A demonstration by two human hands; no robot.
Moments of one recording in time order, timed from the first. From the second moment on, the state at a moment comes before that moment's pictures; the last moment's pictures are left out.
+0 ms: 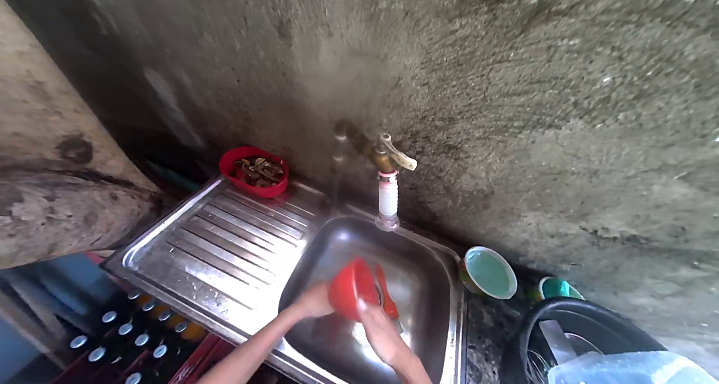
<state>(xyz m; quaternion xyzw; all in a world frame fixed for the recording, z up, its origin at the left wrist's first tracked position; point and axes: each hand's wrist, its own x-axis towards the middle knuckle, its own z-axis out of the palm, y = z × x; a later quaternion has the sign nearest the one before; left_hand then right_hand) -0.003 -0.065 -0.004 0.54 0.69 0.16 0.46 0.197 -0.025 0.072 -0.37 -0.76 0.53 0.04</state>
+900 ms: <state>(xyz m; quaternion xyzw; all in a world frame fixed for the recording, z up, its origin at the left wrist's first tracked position) 0.020 -0.071 0.005 0.47 0.81 0.15 0.31 0.157 -0.029 0.095 -0.42 -0.46 0.75 0.23</state>
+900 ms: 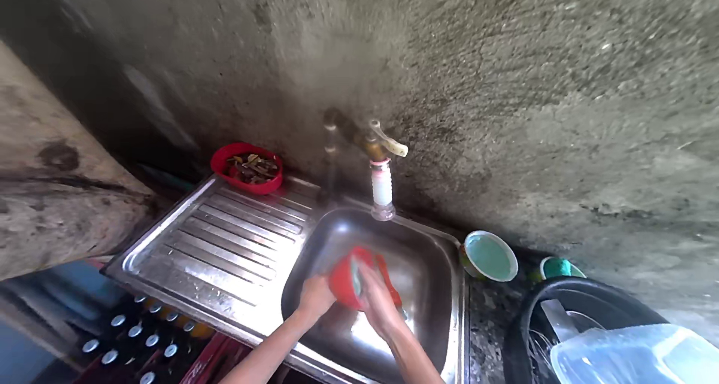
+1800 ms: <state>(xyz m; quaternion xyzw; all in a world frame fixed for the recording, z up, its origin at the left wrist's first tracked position) -0.007 -0.084 -0.005 0.52 0.67 0.39 0.37 0.175 -0.039 0.087 -0.27 -0.82 0.50 0.06</state>
